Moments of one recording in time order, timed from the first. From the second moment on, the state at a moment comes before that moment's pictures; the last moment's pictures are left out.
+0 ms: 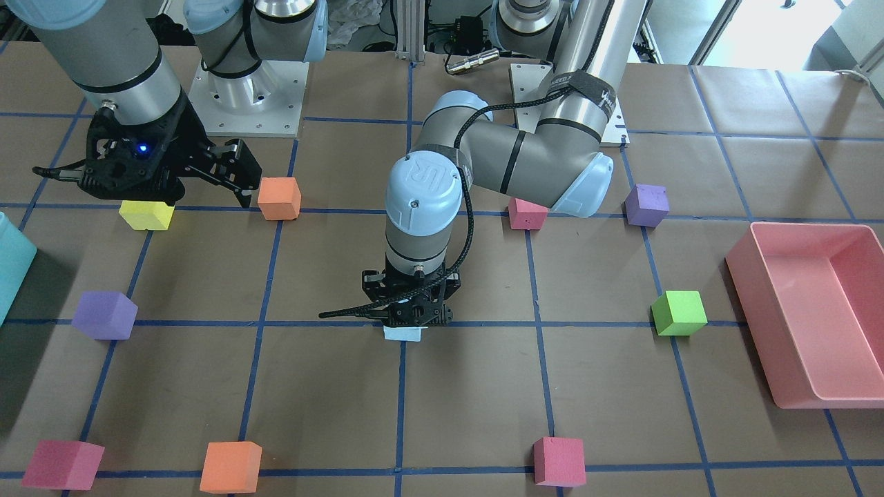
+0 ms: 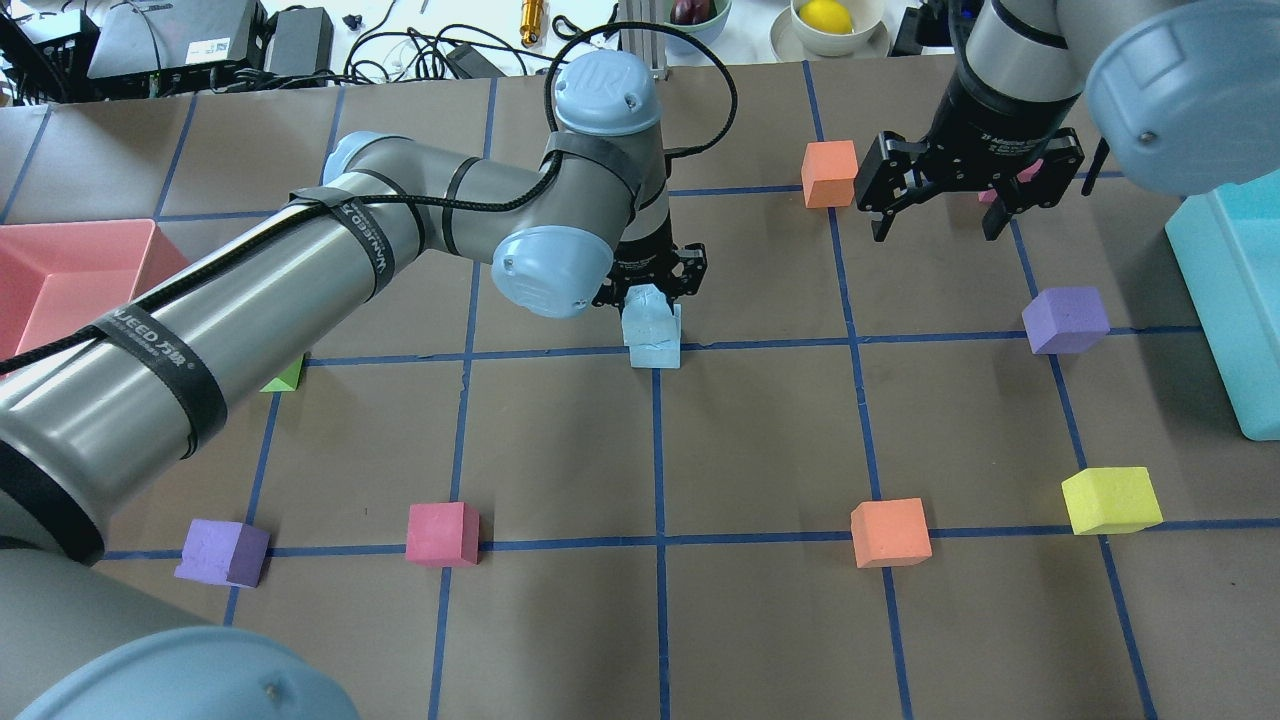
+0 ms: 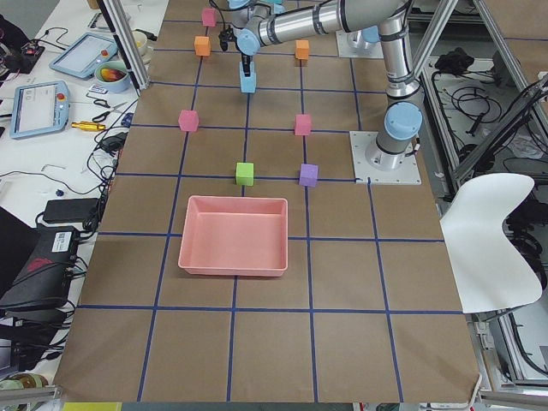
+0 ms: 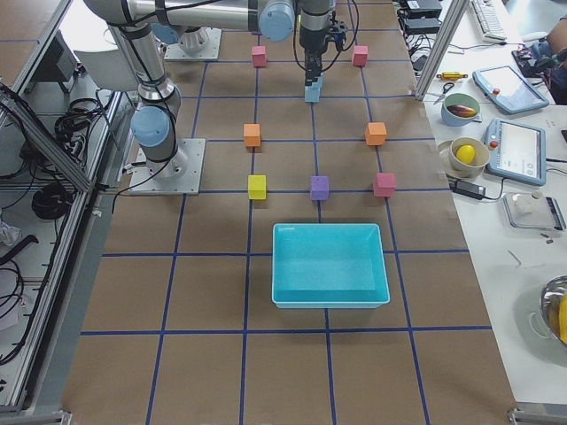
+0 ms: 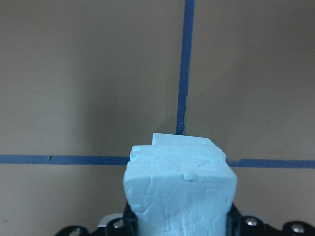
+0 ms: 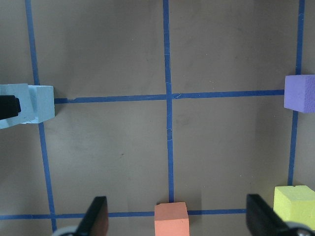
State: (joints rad) left arm -1.93 -2.07 -1.54 -1.12 1.51 -0.43; right arm 1.56 -1.53 1.59 -1.62 -1.56 0.02
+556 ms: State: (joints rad) left arm -1.93 -2.08 -1.54 -1.10 1.51 -0.42; right arm 1.54 -1.55 1.59 -1.62 -1.56 -0.01
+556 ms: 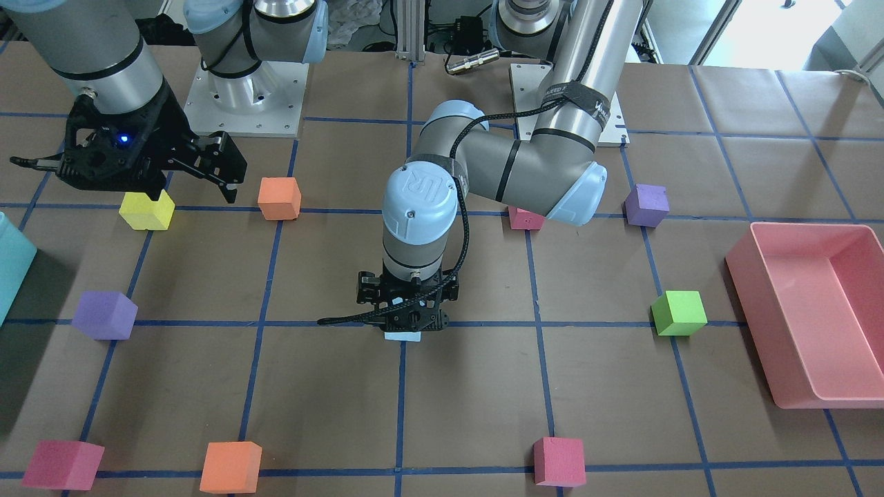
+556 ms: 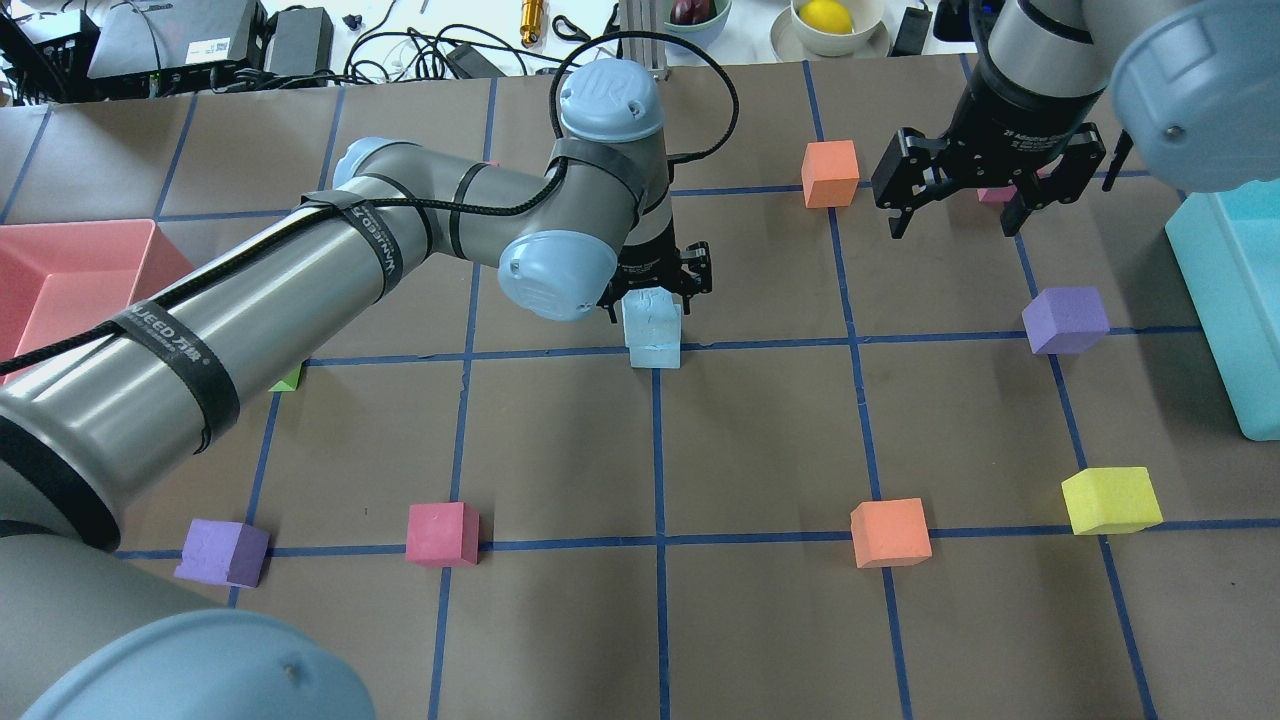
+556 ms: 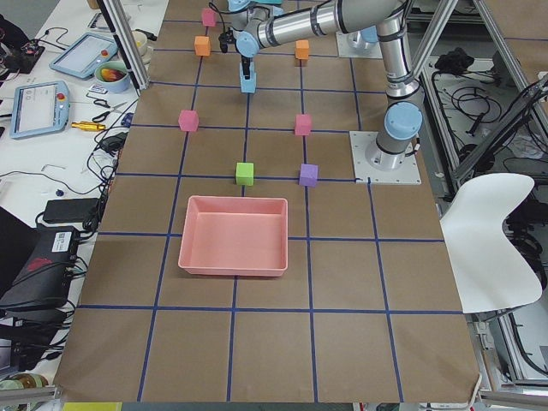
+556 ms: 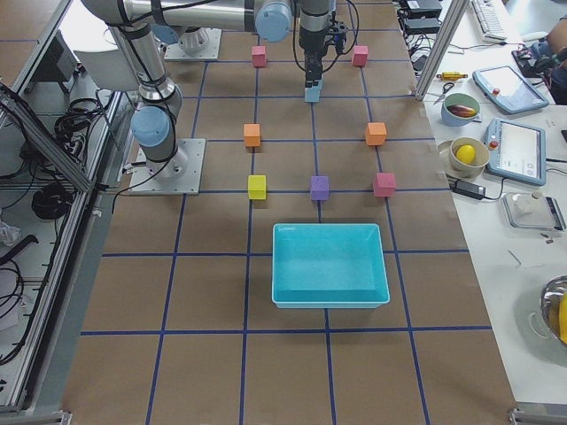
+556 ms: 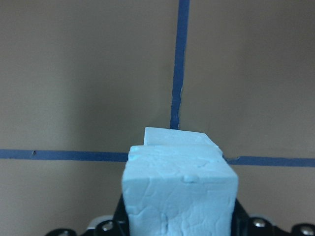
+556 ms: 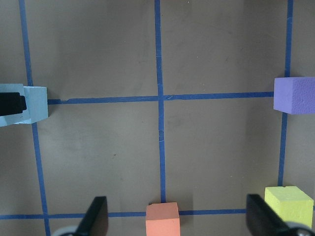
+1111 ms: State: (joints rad) left arm -1.82 -1.97 -1.42 -1.26 1.52 -0.26; right arm 1.54 -1.58 1.59 -1.56 -1.56 -0.01
